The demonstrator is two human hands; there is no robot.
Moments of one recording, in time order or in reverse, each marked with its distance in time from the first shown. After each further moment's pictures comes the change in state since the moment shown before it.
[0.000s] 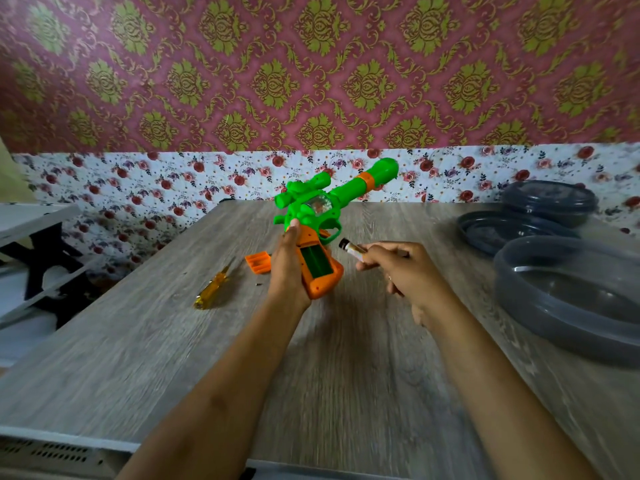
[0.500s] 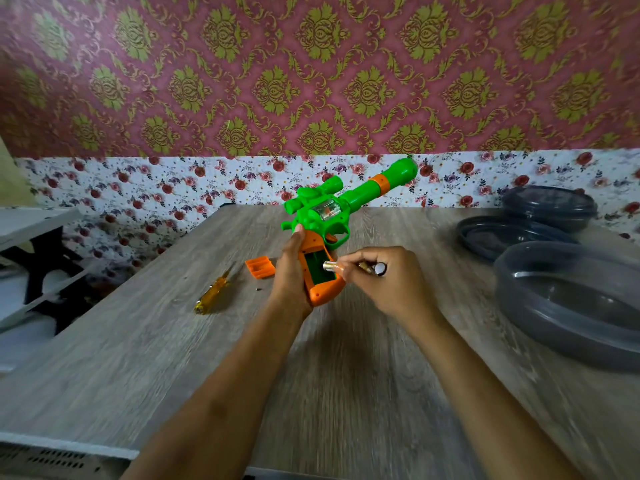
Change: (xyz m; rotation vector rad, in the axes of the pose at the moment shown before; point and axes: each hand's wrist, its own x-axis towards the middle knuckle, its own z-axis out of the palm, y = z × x) left_hand -0.001 -0.003 0.001 0.019 -0.171 -0.088; right_hand 0.001 0.010 0.012 -0.341 -0.001 -0.471
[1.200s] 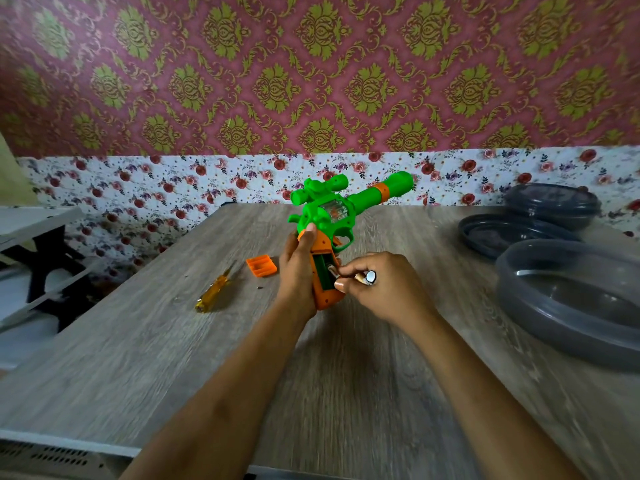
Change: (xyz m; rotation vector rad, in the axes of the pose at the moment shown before) left_hand -0.005 -0.003 0.006 0.092 0.126 0.174; right_hand 0.000 0.006 0.005 -0.212 -0.099 0.087
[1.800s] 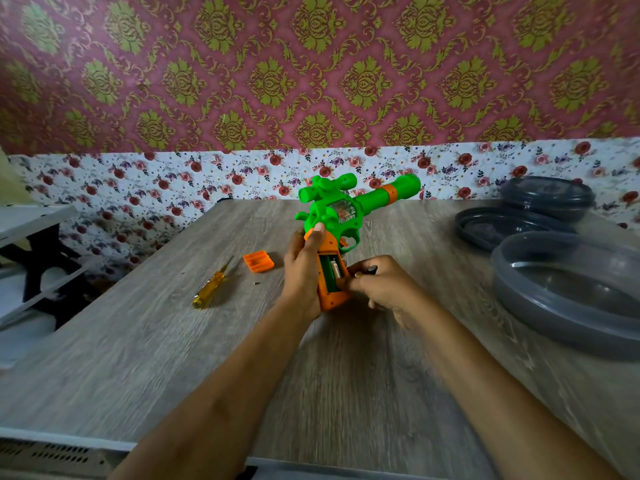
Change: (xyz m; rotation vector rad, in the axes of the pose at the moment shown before) left_hand -0.010 -0.007 0.007 0.010 -0.025 0.005; right_hand 0.005 0.003 0.004 0.403 -0.208 0.470
